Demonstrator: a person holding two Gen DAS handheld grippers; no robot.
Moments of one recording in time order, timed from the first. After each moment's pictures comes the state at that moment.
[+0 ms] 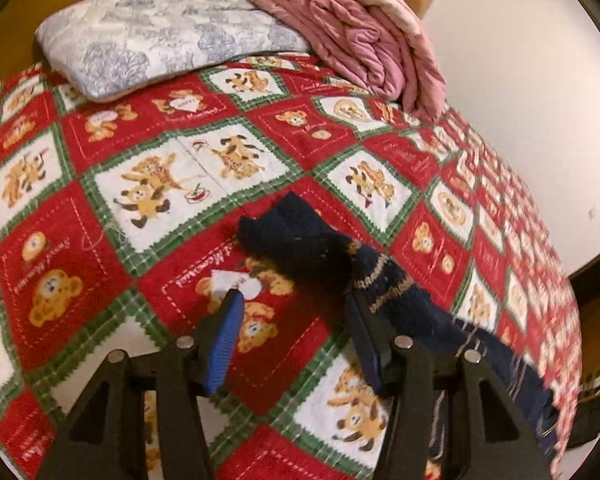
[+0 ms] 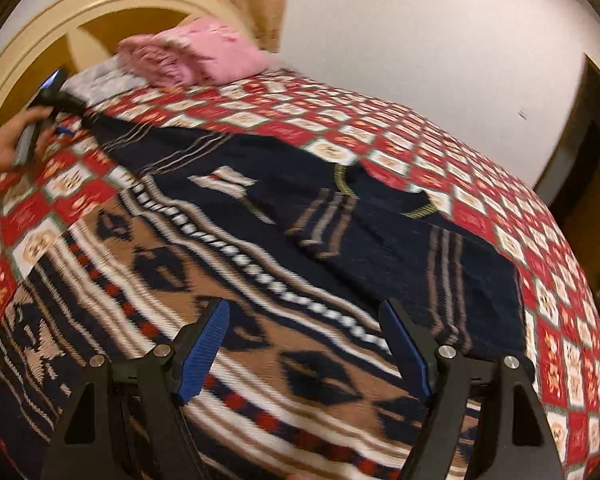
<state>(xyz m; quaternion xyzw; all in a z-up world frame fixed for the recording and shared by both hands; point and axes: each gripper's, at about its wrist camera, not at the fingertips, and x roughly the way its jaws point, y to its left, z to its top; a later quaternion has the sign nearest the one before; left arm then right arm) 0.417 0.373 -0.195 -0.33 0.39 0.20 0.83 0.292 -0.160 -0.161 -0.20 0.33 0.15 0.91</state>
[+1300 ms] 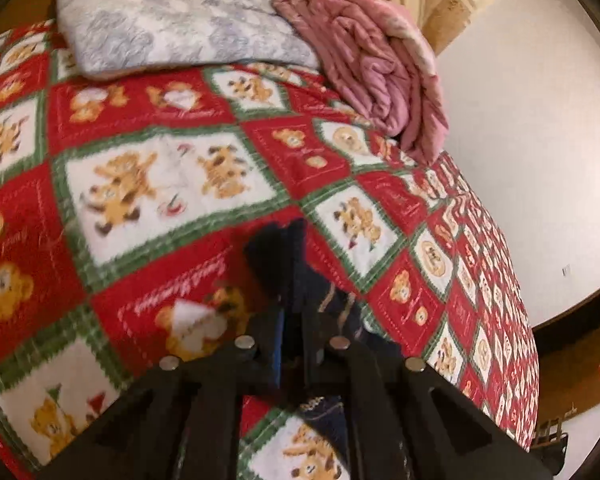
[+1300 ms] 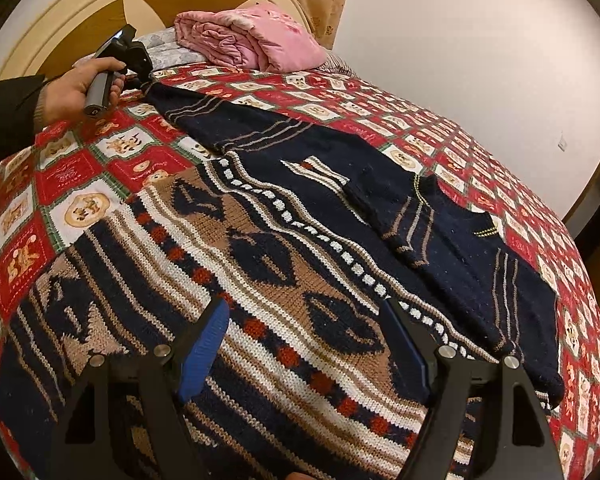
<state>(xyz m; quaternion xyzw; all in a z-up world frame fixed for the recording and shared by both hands) 0.432 0.380 -0.194 -0.40 0.33 0.21 0.83 0.270 -0.113 -0.179 -0.22 0.34 0.21 0.89</state>
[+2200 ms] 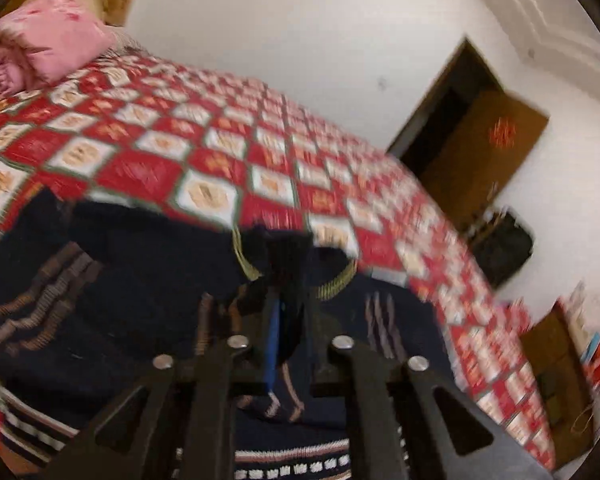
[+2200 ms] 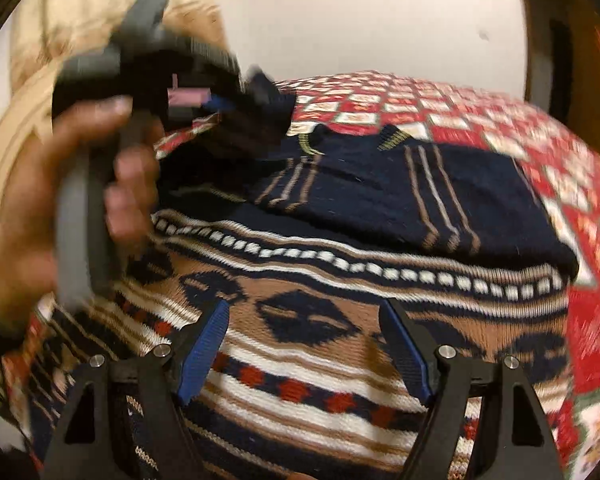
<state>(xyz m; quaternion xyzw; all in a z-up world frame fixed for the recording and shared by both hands) 0.447 -0.087 -0.130 -0.19 0.37 -0.16 0.89 0.287 -0.254 -0.185 0.05 0.36 0.14 0.92</state>
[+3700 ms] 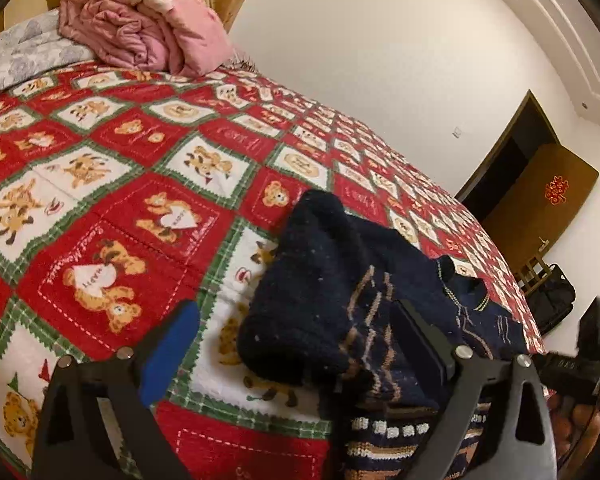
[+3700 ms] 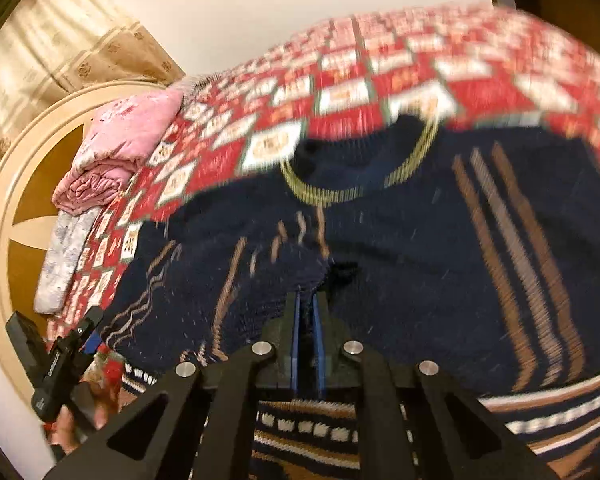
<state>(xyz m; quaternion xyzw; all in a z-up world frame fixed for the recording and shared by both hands) 0.386 0.133 -0.182 -0.25 0.32 -0.04 0.91 0.437 -0.227 -0.158 0.16 0.43 0.10 0.88</state>
